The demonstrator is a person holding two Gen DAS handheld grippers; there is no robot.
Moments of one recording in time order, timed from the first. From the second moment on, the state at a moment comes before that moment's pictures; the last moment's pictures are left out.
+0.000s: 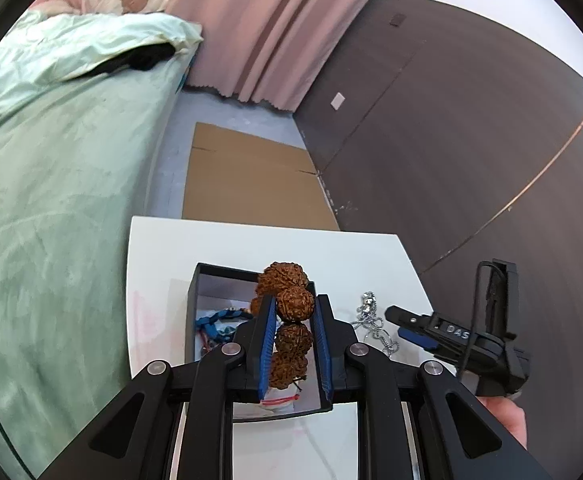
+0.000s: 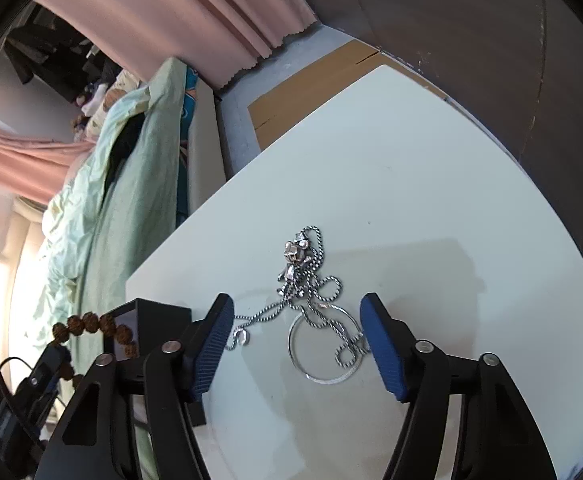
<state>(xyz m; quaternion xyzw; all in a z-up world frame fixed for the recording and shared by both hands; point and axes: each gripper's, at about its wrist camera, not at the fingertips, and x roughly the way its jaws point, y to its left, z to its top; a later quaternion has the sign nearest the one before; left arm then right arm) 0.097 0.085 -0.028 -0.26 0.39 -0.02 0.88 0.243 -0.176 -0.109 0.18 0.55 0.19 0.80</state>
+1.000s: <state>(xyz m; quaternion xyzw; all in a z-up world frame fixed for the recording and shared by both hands) 0.101 0.105 -0.036 -0.30 0.38 0.00 0.87 0.230 -0.140 -0.102 -0.06 0.52 0.12 0.85</state>
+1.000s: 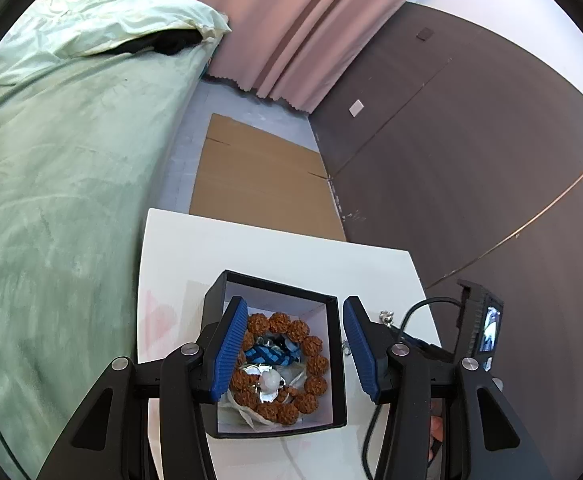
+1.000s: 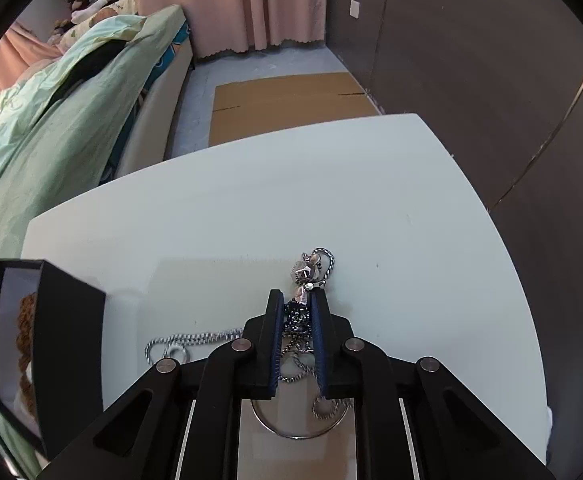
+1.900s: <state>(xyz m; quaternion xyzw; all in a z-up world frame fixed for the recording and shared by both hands) 0.064 0.104 -0.028 -0.30 0.37 0.02 0.88 0.151 -0.165 0.028 0.06 0.36 0.25 0.90</state>
